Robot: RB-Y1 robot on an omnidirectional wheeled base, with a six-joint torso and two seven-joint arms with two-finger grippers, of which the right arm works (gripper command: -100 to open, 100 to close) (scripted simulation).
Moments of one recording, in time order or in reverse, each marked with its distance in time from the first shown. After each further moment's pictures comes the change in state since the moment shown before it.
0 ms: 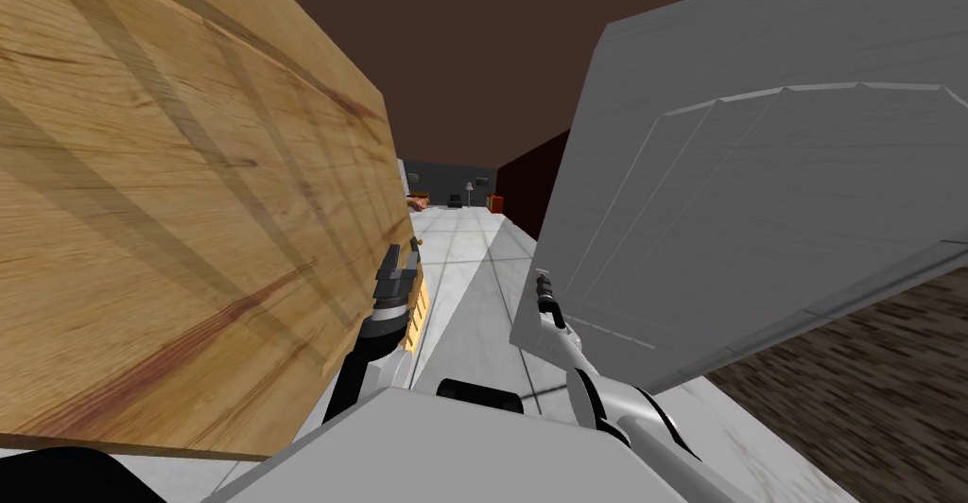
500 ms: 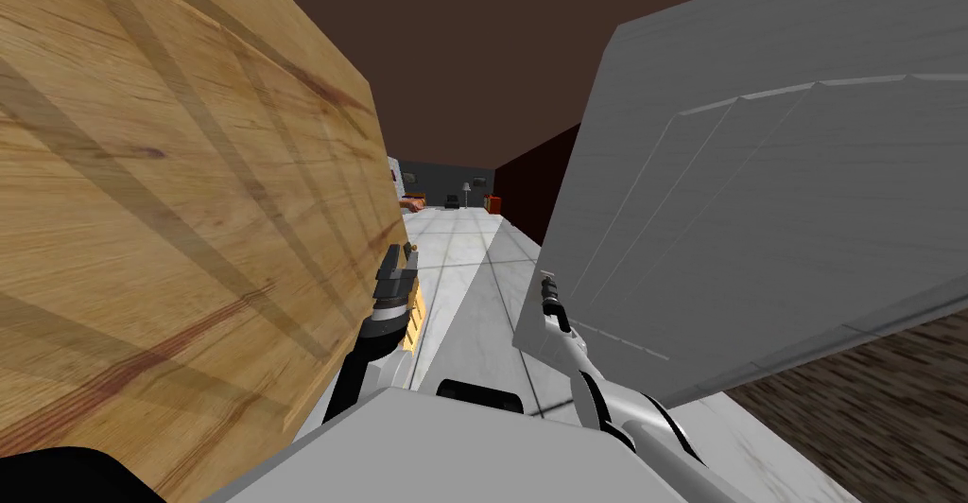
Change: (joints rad) arm 0.020 -0.018 -0.034 -0.003 -0.016 -0.008 0.011
